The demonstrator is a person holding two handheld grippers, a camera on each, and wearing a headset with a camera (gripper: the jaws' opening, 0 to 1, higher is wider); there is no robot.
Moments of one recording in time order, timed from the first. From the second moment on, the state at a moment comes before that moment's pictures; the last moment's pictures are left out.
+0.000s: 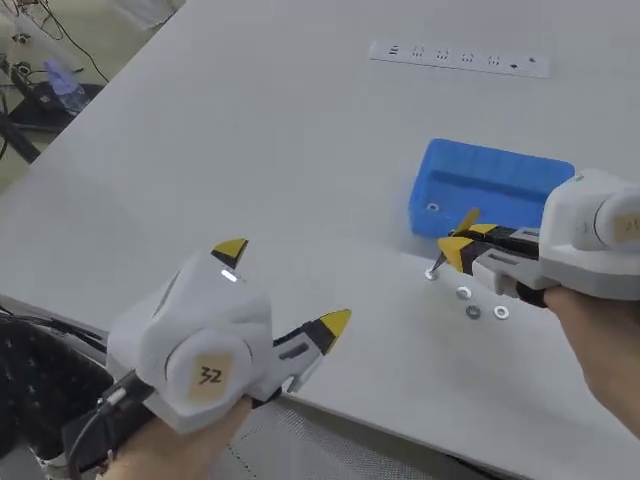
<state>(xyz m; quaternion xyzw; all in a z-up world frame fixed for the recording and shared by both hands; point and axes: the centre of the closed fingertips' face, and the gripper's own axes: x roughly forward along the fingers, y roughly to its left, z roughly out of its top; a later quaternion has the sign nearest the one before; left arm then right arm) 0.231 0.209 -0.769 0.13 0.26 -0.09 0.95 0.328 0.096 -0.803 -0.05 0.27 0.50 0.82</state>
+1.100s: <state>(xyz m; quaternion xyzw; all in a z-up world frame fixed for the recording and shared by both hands) 0.231 0.202 -0.771 0.13 0.26 -0.11 0.95 0.347 0.090 -0.751 -0.05 0.25 0.51 0.82</state>
